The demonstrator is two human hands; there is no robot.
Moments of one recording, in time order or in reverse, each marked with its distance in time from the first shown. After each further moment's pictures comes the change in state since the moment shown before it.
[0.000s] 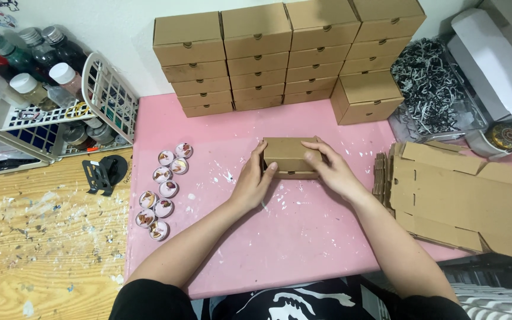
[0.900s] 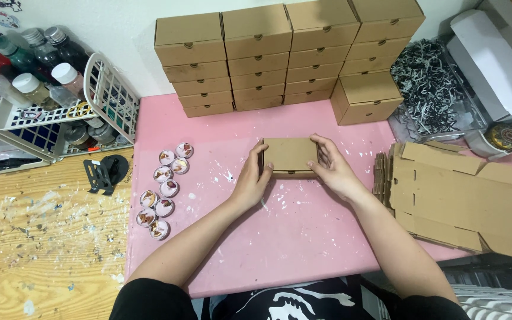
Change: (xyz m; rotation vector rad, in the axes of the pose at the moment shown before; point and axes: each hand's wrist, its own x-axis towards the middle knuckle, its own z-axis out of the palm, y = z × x) left_hand 0.002 -0.006 0.004 -0.097 0.017 -0.015; right_hand 0.005 0.017 -0.002 0.104 -0.013 -0.039
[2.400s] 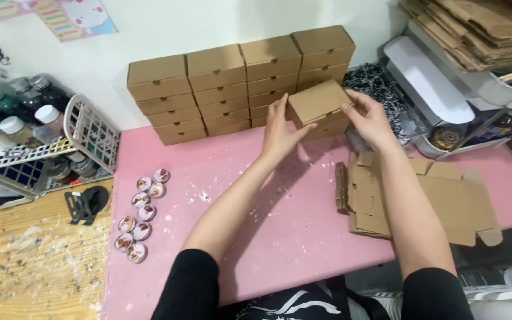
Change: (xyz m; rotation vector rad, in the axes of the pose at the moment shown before) left_hand 0.159 0.114 0.085 0.137 0.094 -0.020; right_hand 0.046 -0.052 -0.183 -0.244 0.320 -0.296
